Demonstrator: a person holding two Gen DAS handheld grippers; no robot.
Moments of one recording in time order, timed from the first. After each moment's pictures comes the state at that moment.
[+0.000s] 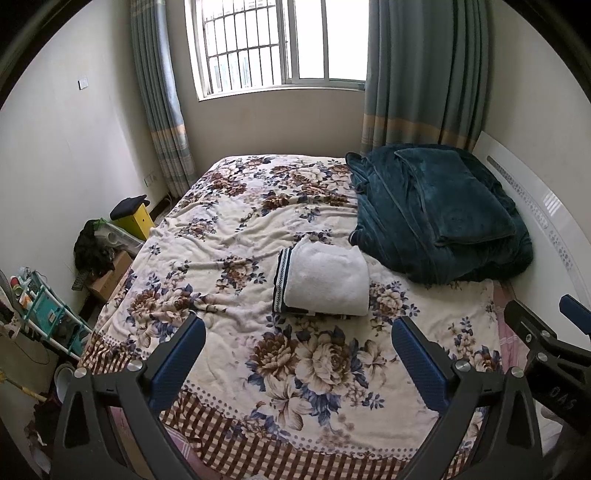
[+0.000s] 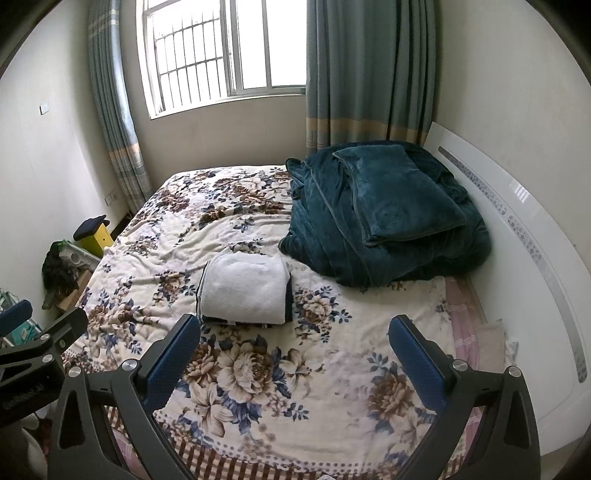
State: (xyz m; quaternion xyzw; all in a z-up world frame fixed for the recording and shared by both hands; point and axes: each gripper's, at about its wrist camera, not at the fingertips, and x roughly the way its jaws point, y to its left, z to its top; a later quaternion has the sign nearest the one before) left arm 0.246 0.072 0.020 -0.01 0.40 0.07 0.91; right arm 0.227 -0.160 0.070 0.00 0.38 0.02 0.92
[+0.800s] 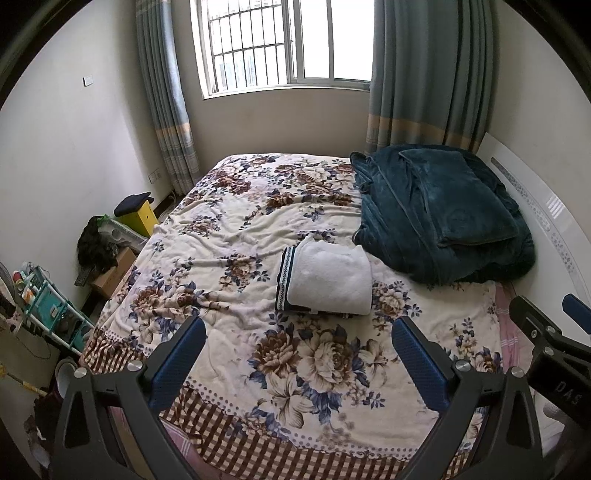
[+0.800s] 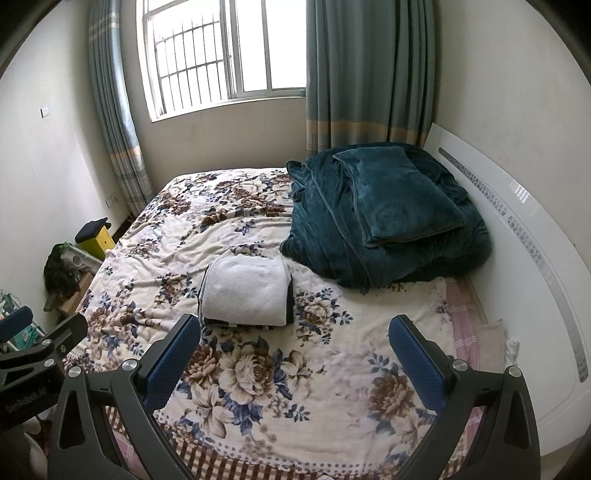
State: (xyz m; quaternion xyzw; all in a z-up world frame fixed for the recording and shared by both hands) left arm 0.242 0.079 0.021 -0.01 0.40 0.07 0.91; right arm 0.225 -0.162 0.069 0.00 0.38 0.02 0.92
